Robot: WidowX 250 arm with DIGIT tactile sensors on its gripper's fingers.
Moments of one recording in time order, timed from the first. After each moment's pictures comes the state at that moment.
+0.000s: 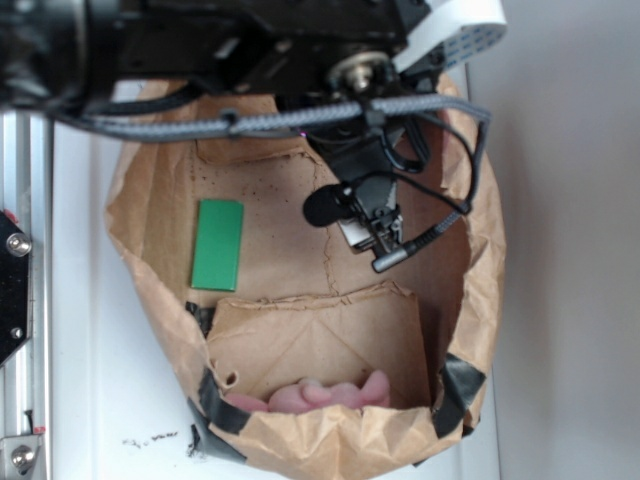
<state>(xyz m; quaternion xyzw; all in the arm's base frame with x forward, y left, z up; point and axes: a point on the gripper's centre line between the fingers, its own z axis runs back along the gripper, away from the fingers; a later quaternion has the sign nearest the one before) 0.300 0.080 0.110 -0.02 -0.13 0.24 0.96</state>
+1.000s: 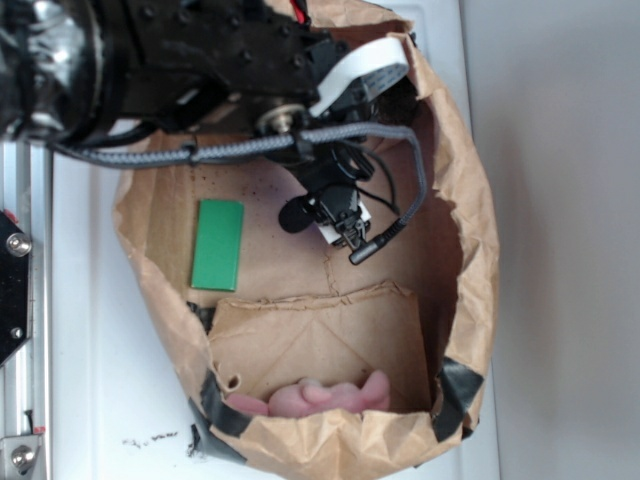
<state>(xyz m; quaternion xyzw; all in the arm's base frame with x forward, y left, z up) 0.292 0.084 0.067 -0.02 -0.18 0.27 0.94</state>
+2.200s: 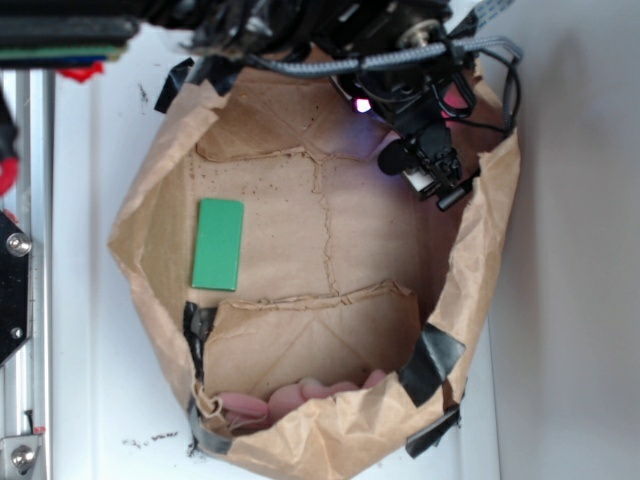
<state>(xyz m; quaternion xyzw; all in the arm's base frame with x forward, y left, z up) 0.340 0.129 0.058 -0.01 -0.17 0.30 0.94</state>
